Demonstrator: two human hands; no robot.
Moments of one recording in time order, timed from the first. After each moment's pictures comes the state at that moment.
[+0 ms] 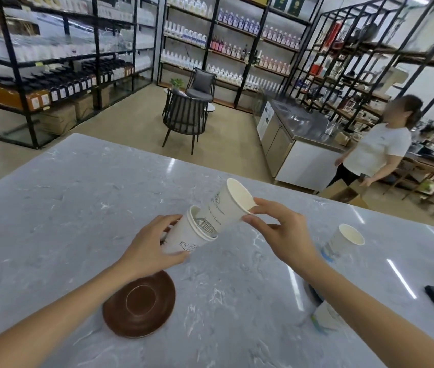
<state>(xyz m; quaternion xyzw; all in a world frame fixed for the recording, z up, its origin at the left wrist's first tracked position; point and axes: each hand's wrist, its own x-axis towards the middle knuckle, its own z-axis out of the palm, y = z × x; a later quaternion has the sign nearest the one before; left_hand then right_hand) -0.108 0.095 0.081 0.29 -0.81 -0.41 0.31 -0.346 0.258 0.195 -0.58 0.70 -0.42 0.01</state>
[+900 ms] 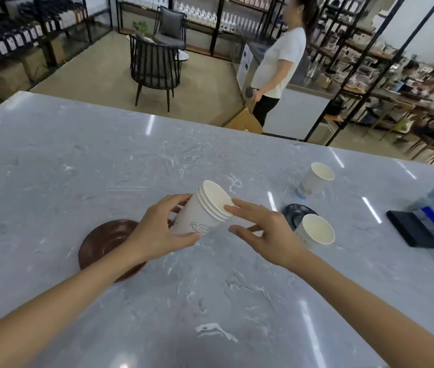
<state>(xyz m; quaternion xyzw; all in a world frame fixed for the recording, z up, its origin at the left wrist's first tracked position) -0.145 0.185 0.081 0.23 -0.80 -0.48 0.27 -0.343 0.366 0.139 -0.60 0.72 -0.33 0.13</state>
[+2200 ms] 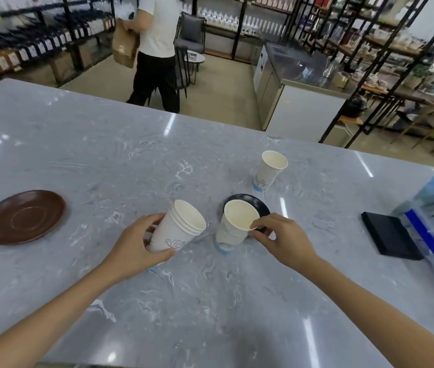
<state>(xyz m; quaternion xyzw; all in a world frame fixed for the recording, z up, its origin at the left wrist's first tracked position) -0.276 0.356 0.020 0.33 -0.78 -0.46 0.27 -0.580 0.535 0.092 -0.60 0.77 -0.21 0.06</state>
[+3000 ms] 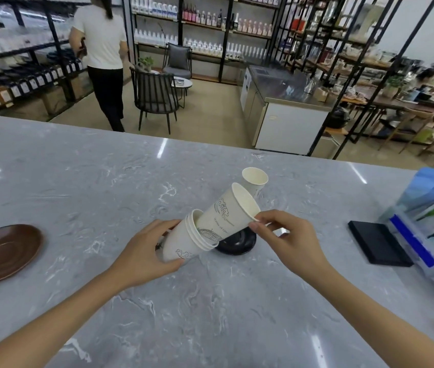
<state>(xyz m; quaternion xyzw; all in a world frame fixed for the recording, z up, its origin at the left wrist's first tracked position) -0.339 0.358 0.060 0.25 -0.87 -0.35 0.25 -0.593 0.556 0.147 -0.51 0.72 -0.46 0.10</state>
